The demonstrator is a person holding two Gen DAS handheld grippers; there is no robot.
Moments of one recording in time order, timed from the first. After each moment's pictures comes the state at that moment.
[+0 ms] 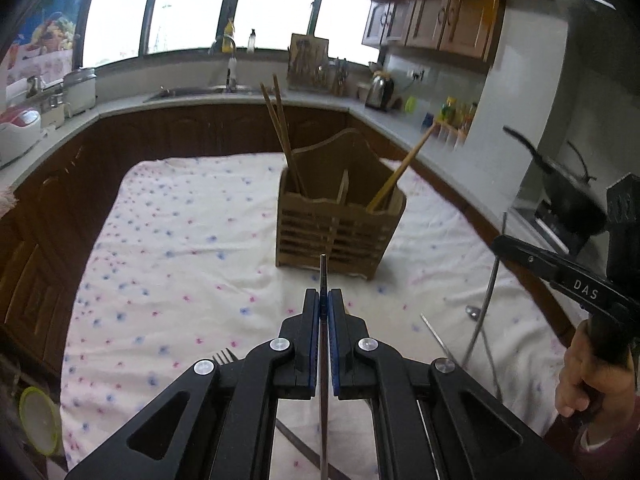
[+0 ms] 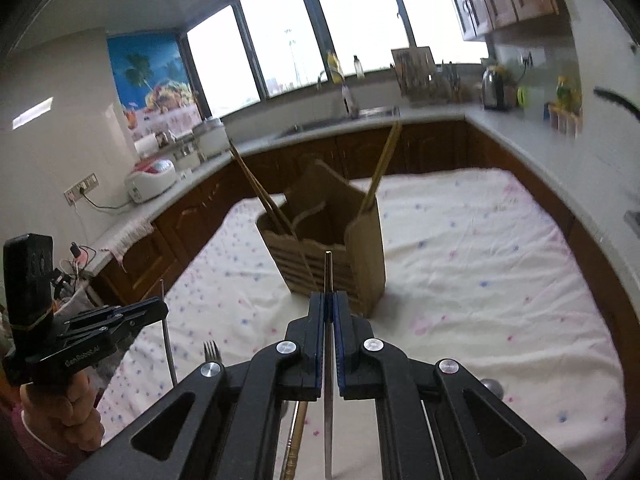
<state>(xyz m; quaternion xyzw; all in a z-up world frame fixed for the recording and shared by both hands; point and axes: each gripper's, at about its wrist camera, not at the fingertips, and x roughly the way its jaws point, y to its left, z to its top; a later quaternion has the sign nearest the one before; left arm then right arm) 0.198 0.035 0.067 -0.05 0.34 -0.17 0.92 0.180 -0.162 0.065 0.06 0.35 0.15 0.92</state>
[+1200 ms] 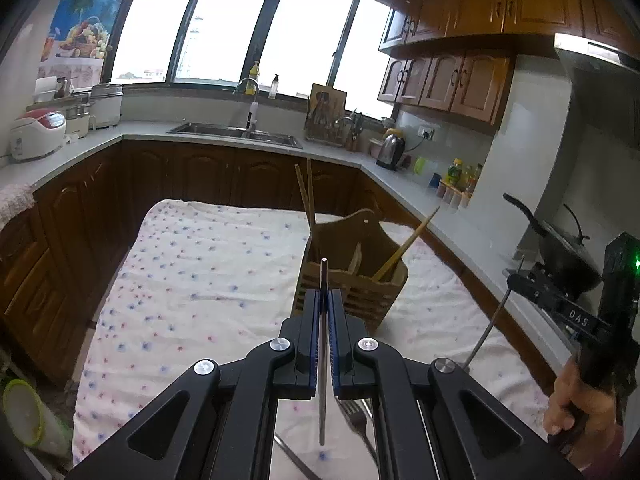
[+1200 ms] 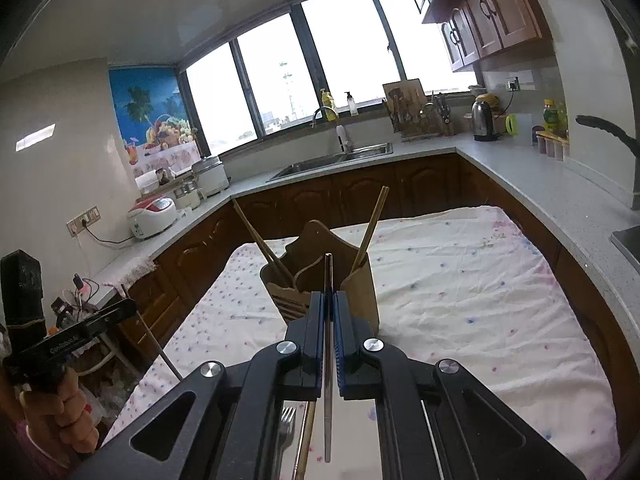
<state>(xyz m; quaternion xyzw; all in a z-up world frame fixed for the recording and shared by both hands) 0.175 0.073 0.100 -0.10 0.26 -0.15 0.95 0.179 -0.177 0.093 0.09 0.30 0.14 0.94</state>
